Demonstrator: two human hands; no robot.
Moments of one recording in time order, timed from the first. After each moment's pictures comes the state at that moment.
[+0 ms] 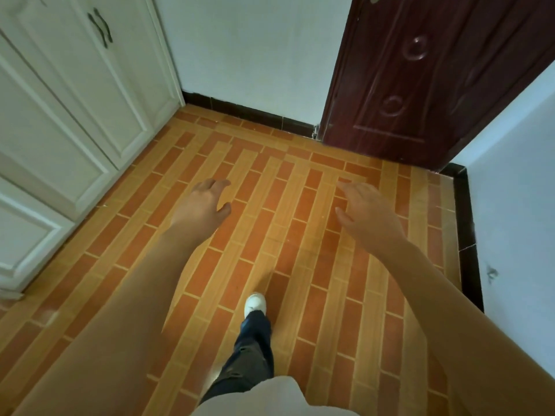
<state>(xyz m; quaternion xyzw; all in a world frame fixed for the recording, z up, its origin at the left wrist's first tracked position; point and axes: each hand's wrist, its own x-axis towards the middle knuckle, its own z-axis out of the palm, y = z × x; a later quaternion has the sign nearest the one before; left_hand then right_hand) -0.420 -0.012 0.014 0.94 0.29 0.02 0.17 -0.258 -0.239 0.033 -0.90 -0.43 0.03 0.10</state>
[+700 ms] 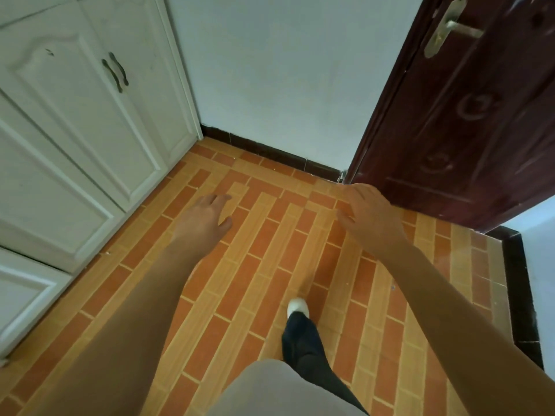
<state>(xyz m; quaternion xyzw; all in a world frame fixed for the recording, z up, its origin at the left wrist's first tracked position) -0.225 0.229 0.012 0.93 0.33 0.02 0.15 -0.032 0.022 0.040 -0.88 -0.46 0.02 0.12</state>
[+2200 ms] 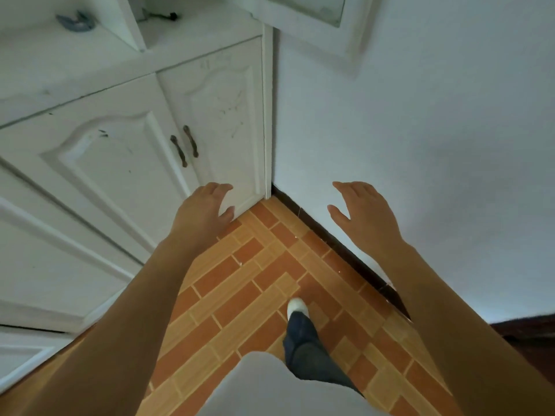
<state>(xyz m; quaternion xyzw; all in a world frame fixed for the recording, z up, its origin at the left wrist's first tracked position) 0.027 0.756 0.027 0.85 0.51 0.11 0.13 0.278 0.645 0.039 -0.77 -0.63 0.04 0.11</state>
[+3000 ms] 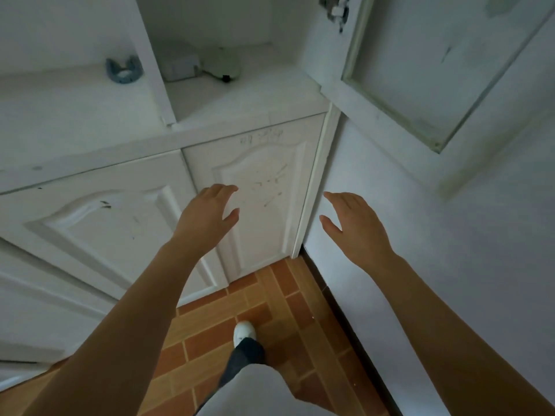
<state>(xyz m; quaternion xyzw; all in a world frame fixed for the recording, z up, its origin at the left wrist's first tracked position) 0.092 1.031 0.046 0.77 0.60 0.17 0.11 0.347 0.990 0.056 -0.65 -0.74 0.09 0.15</state>
